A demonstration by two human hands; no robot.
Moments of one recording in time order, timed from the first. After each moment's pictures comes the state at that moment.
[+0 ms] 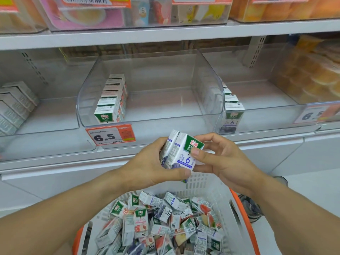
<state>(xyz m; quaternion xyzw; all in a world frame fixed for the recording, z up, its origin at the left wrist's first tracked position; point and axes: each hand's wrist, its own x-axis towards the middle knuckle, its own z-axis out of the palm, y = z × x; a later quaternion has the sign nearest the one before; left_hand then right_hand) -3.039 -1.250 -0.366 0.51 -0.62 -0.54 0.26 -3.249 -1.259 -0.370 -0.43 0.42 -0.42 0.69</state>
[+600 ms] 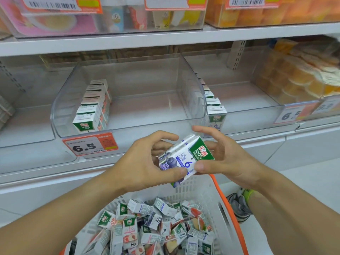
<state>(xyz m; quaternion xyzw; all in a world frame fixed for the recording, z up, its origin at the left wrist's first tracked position) -3.060 -1.264 -0.347 0.47 -0.70 -0.45 0.30 -3.297 -1.268 -0.357 -0.54 0.40 -0.34 0.66</state>
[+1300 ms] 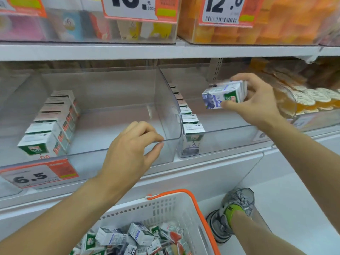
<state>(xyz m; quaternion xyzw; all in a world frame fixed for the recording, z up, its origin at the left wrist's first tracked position) -3.101 -1.336 -0.364 0.44 -0.81 0.02 0.39 -3.403 -1.399 -0.298 -0.64 0.58 -0.48 0.17</state>
